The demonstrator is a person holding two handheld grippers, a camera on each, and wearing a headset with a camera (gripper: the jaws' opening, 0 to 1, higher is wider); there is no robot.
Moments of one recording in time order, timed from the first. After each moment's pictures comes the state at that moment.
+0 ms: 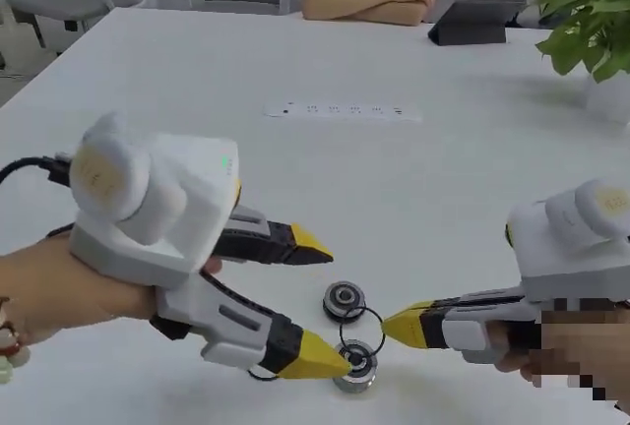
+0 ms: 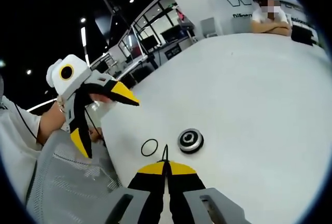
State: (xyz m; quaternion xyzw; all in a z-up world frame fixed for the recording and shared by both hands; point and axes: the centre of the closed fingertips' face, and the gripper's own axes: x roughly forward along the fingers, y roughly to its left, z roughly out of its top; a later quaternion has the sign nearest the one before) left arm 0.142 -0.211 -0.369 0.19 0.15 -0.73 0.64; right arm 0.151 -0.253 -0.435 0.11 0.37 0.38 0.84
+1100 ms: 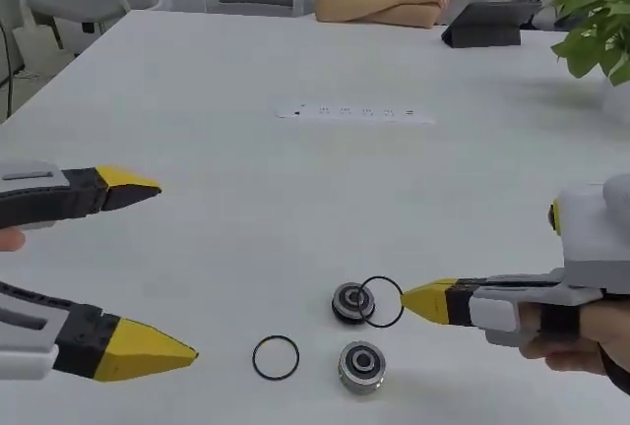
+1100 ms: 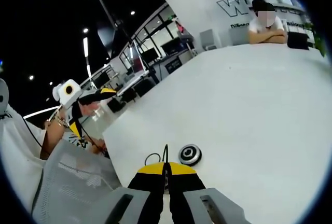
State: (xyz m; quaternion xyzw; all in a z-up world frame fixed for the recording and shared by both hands) left arm 0.170 -0.092 -0.333 0.16 0.15 -0.60 0.77; right arm 0.157 -0.256 -0.406 0.13 0.33 0.37 0.86
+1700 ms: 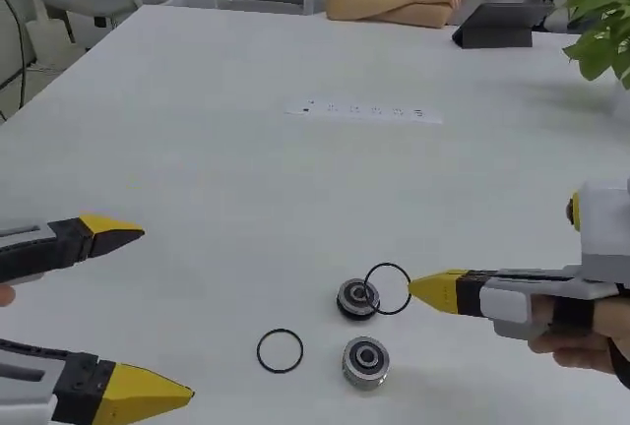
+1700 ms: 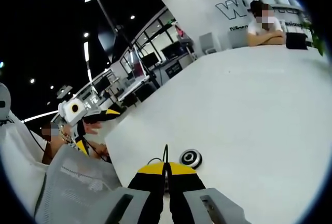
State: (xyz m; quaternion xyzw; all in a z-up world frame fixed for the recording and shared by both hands) left arm 0.156 -0.082 -0.370 0.12 0.18 -0.57 0.79; right arm 0.161 -0.259 -0.397 0.15 0.31 0.37 0.86
